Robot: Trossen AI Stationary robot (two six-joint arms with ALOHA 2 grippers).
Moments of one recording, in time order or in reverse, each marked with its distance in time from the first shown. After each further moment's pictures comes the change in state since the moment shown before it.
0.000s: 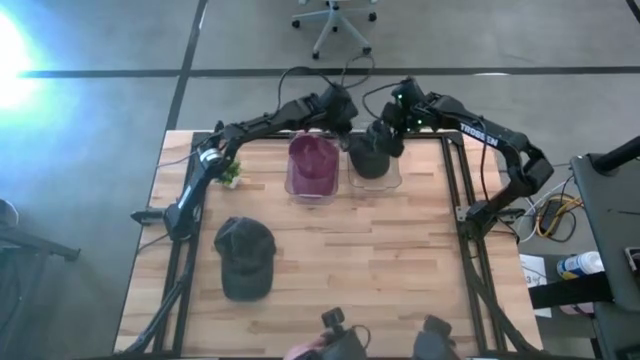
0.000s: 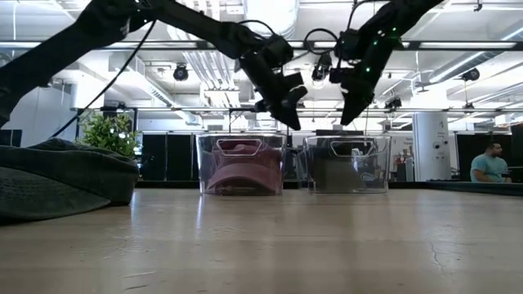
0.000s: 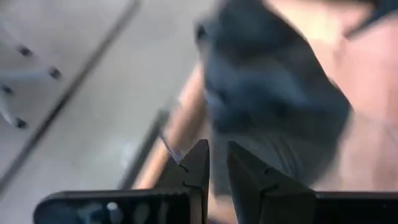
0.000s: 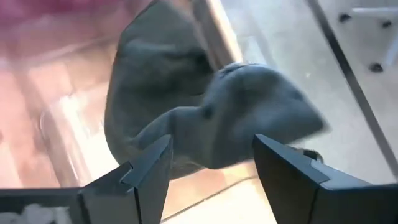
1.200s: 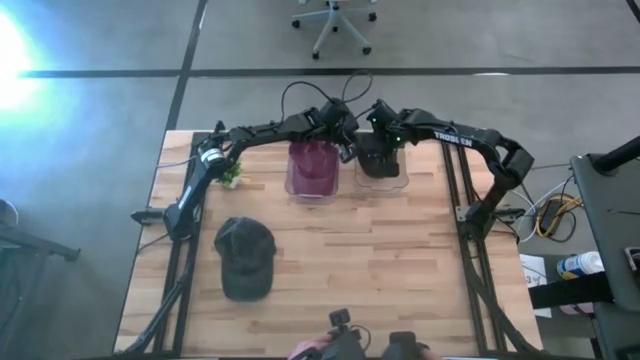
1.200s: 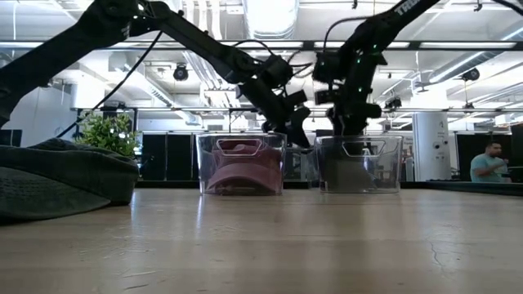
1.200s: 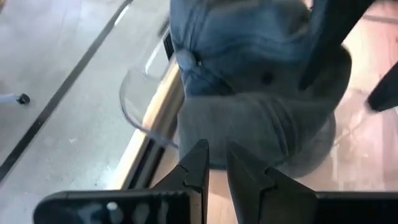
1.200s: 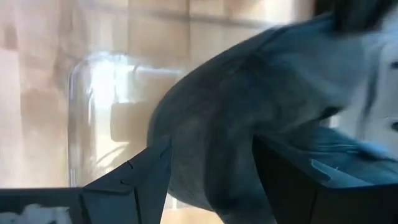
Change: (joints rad) left arm 0.000 0.007 -0.229 0.306 0.111 0.054; right arm 0.149 0.153 -0.019 -0.025 0.018 -0.318
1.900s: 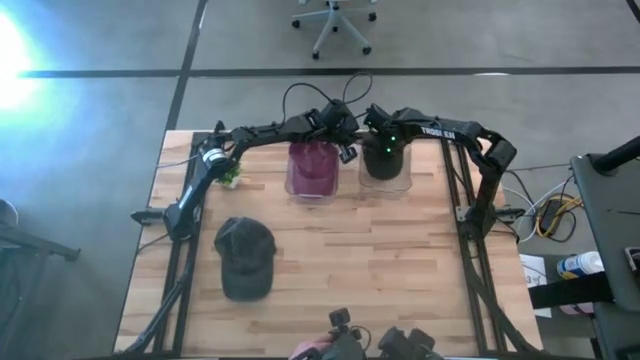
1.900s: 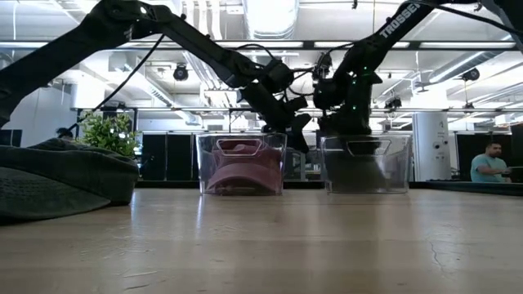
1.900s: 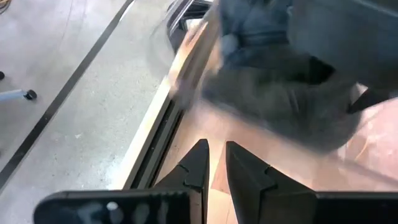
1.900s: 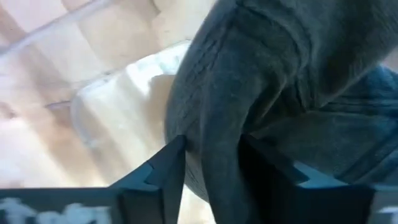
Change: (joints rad) left arm 0.000 0.017 0.000 0.013 -0.024 0.006; right arm -0.069 0.156 0.032 -0.105 -0.044 0.515
